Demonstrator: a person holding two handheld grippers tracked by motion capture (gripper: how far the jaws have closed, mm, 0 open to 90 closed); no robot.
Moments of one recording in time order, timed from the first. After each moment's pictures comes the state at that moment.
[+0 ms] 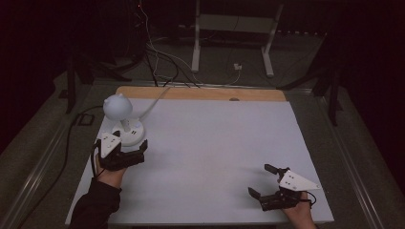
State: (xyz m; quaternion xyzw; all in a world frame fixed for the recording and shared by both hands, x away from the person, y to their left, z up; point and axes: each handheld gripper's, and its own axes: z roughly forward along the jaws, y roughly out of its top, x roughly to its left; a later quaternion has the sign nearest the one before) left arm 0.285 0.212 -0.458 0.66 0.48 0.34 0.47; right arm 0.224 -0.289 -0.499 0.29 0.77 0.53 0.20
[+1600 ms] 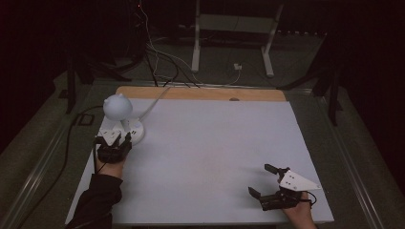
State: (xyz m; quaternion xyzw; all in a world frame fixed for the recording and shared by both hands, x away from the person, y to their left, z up) left arm 0.319 0.227 -0.488 0.63 0.59 0.36 0.36; right arm 0.224 -0.289 -0.498 0.29 0.77 0.53 0.20
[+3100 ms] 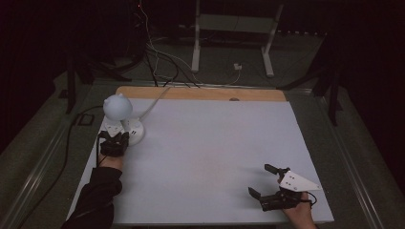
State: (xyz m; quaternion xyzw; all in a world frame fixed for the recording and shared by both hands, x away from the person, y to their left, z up) left arm 0.354 0.241 -0.515 0.67 0.59 0.30 0.34; right arm 0.222 -0.289 -0.498 0.28 0.77 0.53 0.20
